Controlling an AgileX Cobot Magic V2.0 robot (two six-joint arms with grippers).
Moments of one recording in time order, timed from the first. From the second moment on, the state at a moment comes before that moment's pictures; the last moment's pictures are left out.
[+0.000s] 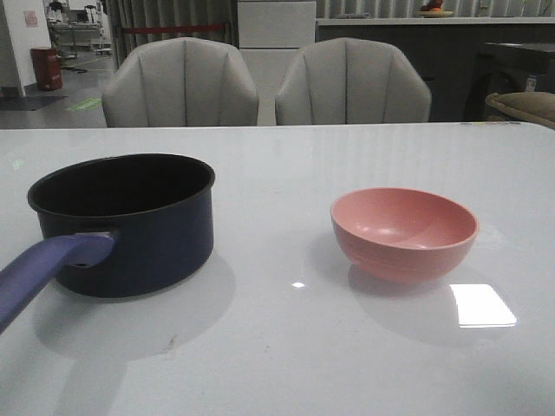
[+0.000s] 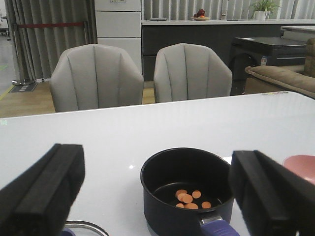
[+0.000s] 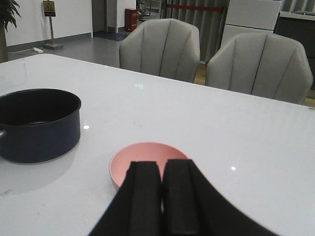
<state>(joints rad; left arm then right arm) -0.25 0.07 -0.39 -0.05 0.40 0.01 0.33 0.14 -0.15 0.55 0.14 -0.57</state>
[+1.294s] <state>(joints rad) 0.06 1.14 -0.85 0.17 0.75 -0.35 0.33 0.14 -0.15 0.55 0.14 -0.57</state>
